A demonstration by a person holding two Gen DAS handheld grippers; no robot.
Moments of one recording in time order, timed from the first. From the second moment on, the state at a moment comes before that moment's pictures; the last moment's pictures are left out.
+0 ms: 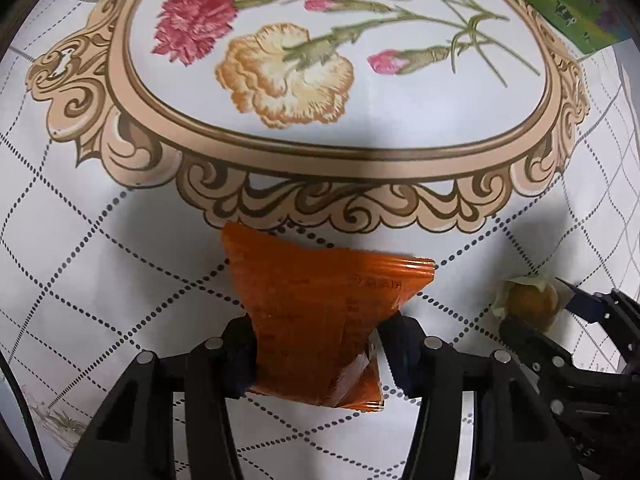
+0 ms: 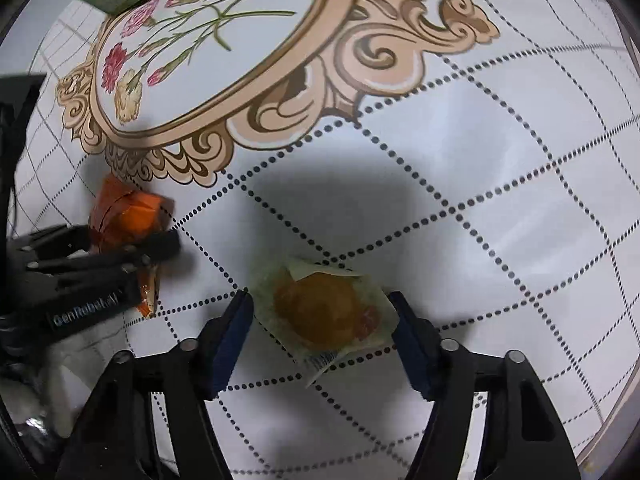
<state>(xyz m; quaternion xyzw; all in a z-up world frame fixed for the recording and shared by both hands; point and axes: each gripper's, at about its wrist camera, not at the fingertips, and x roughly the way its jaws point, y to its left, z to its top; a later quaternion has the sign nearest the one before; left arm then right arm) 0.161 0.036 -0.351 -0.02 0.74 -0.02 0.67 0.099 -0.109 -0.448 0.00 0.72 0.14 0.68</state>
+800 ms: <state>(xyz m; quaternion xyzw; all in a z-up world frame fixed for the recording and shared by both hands) 0.233 0.025 -0.178 -0.07 0.65 -0.08 0.75 0.149 -0.147 -0.296 0.12 0.62 0.19 0.76</state>
